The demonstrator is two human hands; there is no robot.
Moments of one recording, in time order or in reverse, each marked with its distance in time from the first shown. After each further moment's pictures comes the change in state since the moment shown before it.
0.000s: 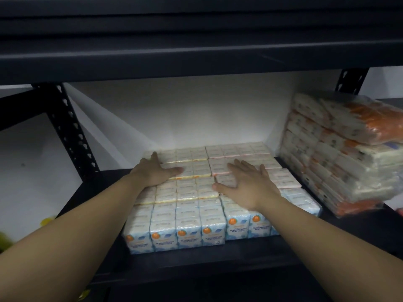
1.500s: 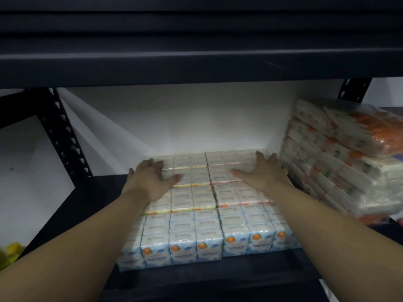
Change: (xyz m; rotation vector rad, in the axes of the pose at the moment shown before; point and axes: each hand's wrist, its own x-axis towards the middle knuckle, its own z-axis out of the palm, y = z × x) left_hand -0.010 0.000 0.017 0.195 0.190 0.176; right_hand 0.056 0.049 -0.021 0.131 0.068 0.421
